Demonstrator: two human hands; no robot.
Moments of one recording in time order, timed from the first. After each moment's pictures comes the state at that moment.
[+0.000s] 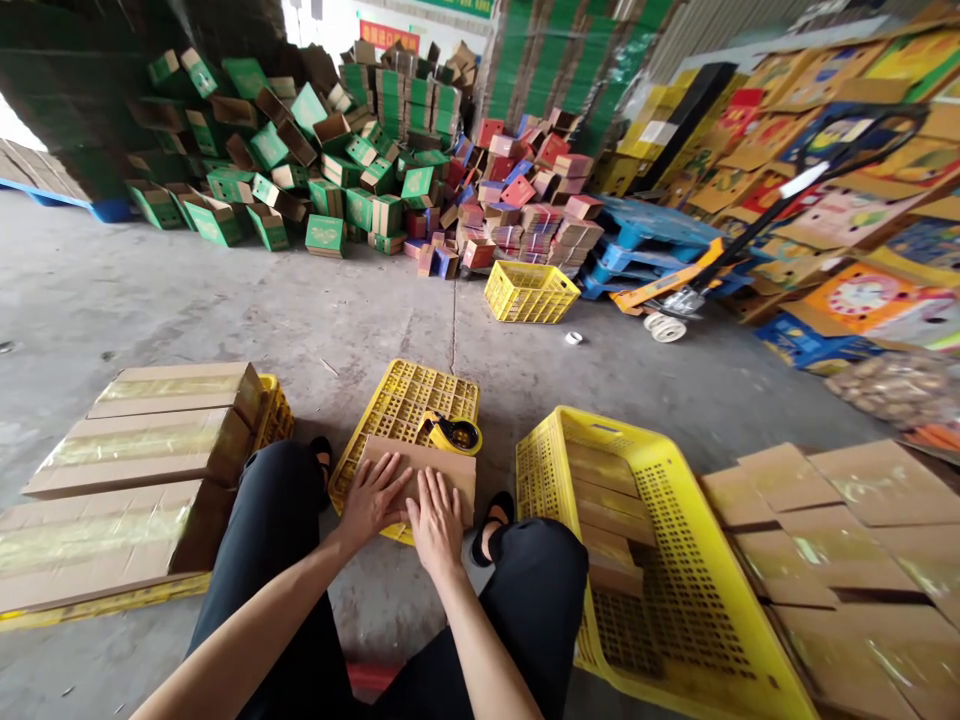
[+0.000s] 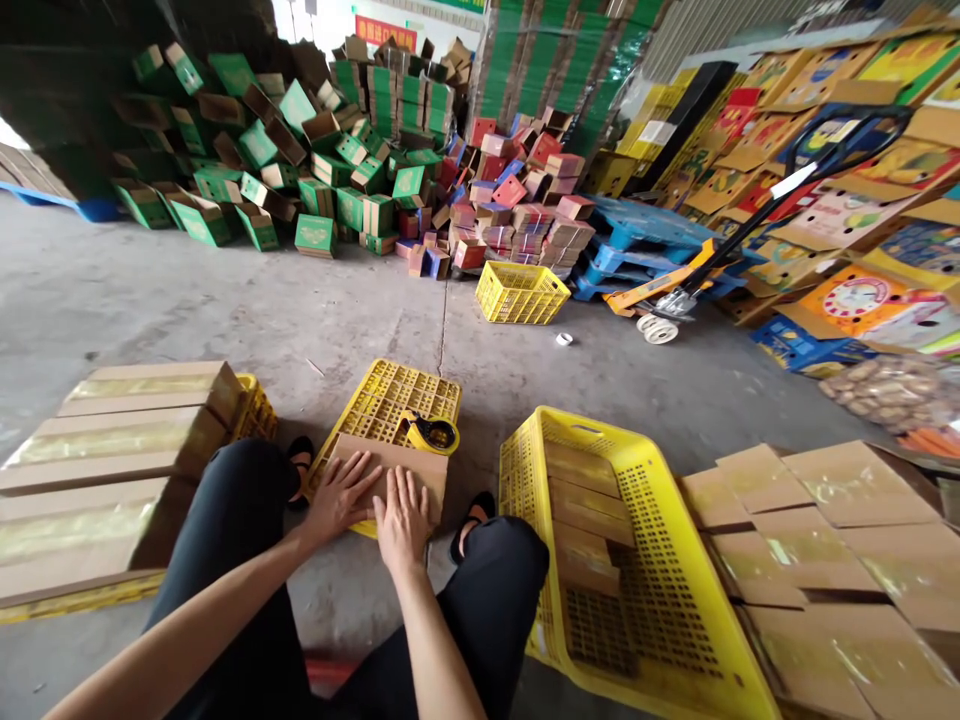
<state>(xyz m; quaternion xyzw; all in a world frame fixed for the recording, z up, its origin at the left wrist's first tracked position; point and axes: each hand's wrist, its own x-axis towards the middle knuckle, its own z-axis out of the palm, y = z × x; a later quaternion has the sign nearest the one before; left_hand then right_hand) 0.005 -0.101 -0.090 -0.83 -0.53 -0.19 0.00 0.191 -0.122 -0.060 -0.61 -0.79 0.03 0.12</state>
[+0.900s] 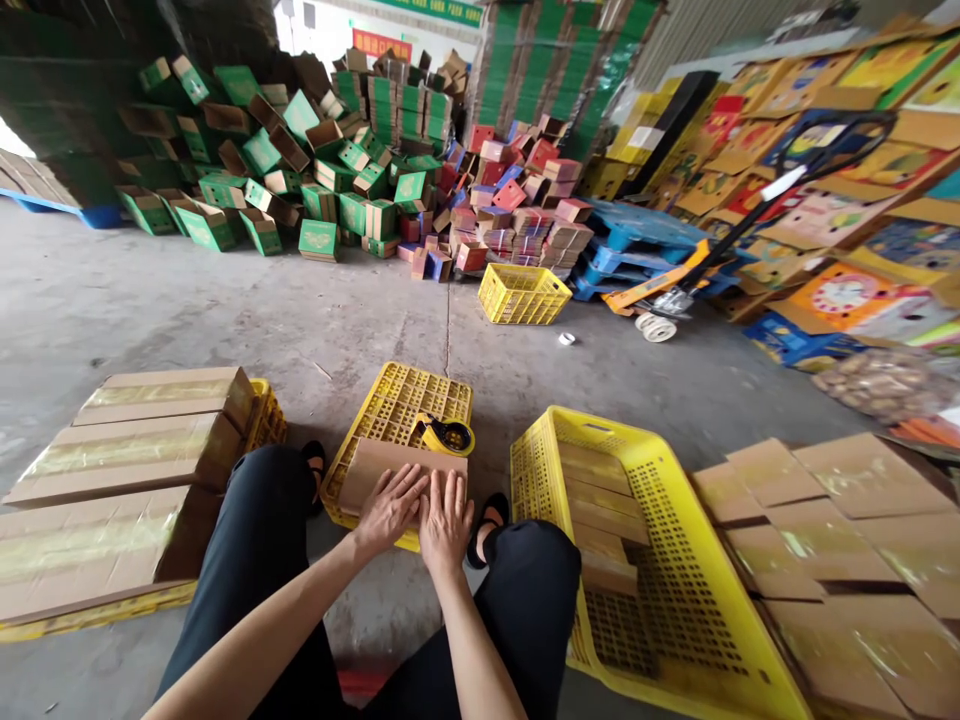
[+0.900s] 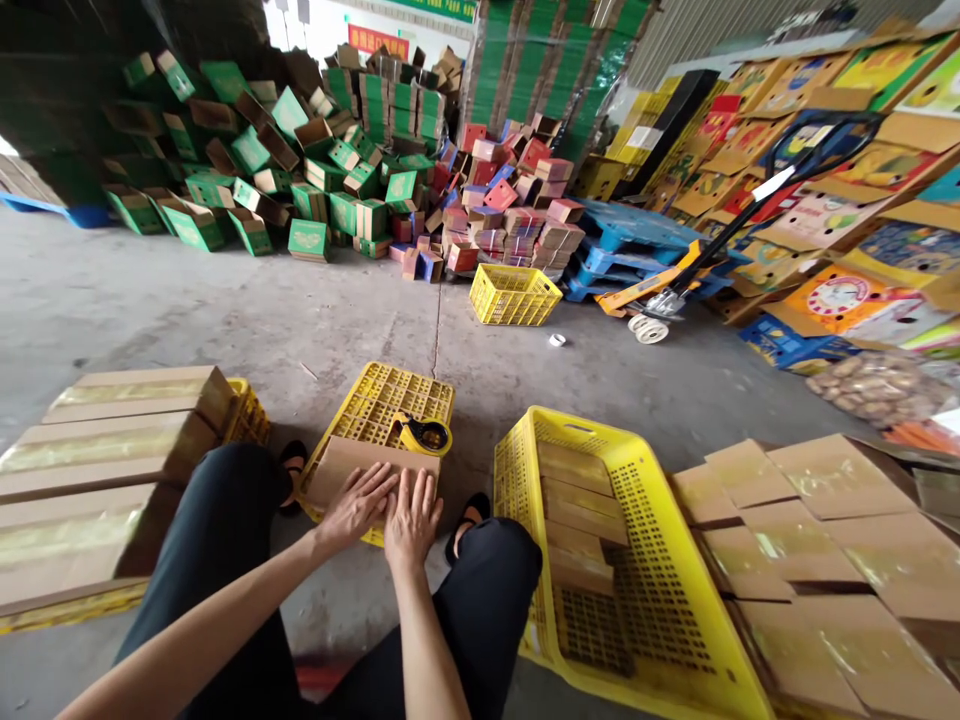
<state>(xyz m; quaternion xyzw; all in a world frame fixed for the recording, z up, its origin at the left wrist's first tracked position) 0.057 -0.100 -0.088 -0.84 -0.50 -0.21 -0.06 0.207 -0.123 -0.072 -0.71 -0.70 0.00 0.09</state>
